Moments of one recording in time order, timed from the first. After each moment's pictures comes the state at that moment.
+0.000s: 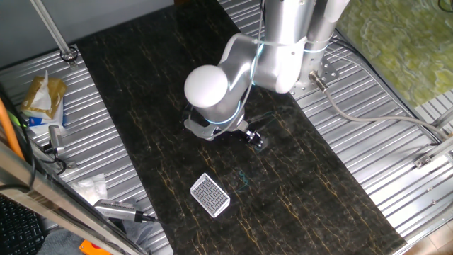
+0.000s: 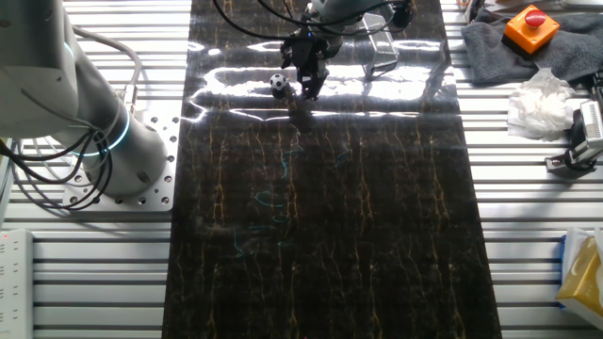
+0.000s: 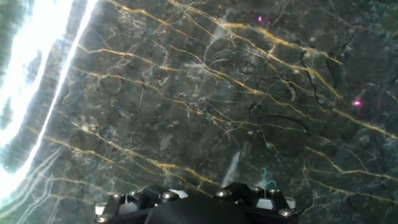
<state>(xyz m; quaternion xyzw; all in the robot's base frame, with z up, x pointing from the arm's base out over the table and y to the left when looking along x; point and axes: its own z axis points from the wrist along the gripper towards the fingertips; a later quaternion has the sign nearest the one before) 0.343 0.172 0.024 0.24 -0.96 -0.03 0.16</state>
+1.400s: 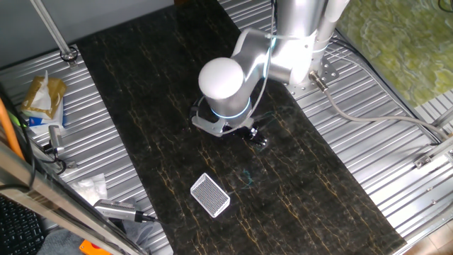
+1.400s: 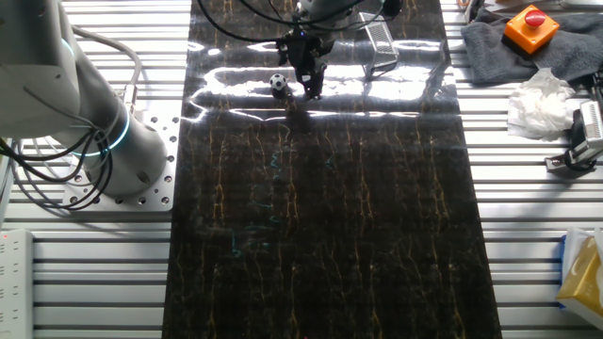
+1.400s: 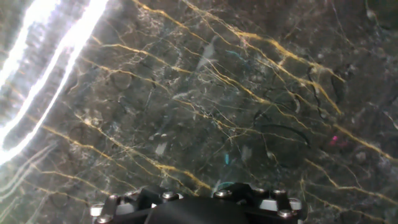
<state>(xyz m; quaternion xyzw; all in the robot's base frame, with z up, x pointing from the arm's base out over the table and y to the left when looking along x) 0.337 0.173 0.024 0.27 -0.96 -0.02 0.13</state>
